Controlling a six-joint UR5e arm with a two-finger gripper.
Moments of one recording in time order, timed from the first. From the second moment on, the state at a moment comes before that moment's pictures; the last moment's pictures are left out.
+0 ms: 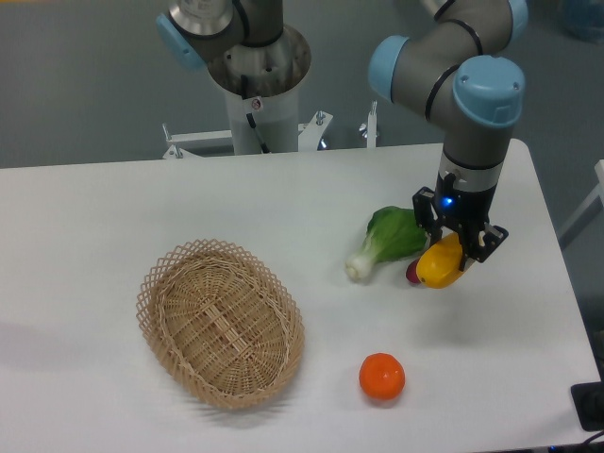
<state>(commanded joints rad) 2.71 -1.88 -1.63 -0.99 1.46 1.48</state>
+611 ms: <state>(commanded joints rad) 2.70 -1.90 -1.62 -0.98 1.46 1.45</state>
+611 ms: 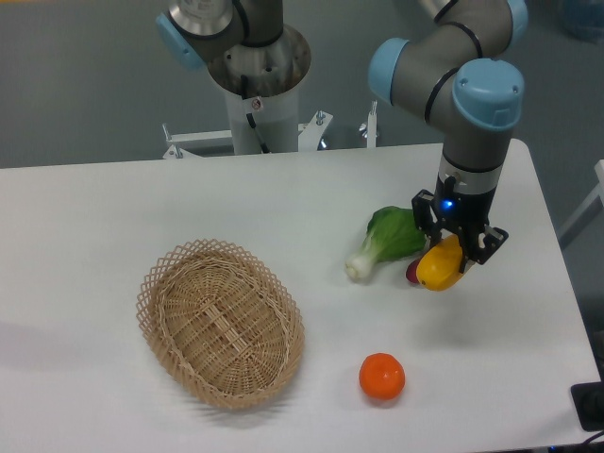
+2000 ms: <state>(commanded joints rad) 2.61 -2.15 -1.60 -0.69 1.49 1.39</state>
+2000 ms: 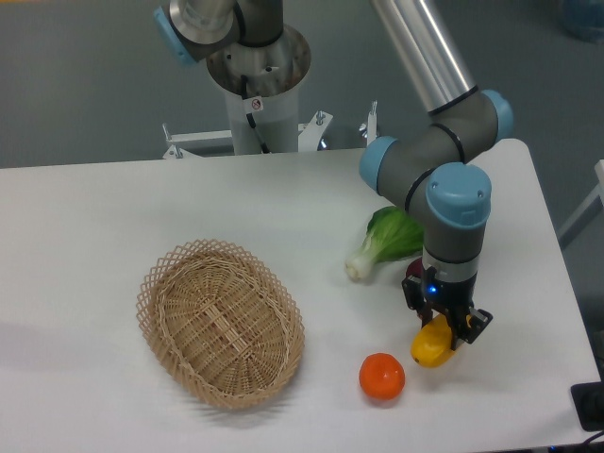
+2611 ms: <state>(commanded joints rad) 2.59 -2.15 -1.62 -0.69 1.58 1.40</state>
